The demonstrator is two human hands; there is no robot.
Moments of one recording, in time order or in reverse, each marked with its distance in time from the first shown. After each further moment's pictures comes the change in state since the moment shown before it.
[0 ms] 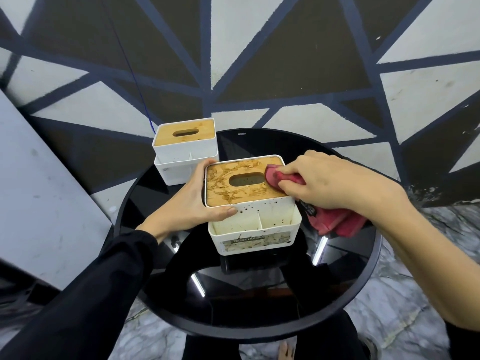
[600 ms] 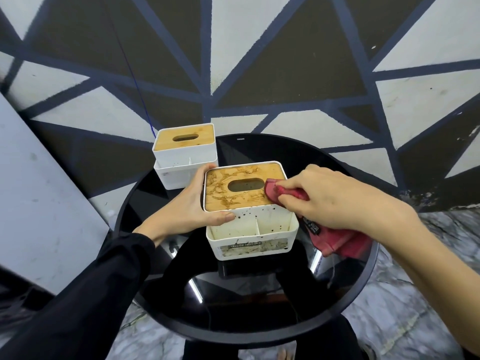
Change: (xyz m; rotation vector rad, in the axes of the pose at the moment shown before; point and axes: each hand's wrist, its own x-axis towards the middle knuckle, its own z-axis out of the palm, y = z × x) left_hand 0.000 -0.001 -0.004 -0.024 -0.041 -0.020; right_hand -0.025 -0.005 0.006 0.117 -0.027 -0.039
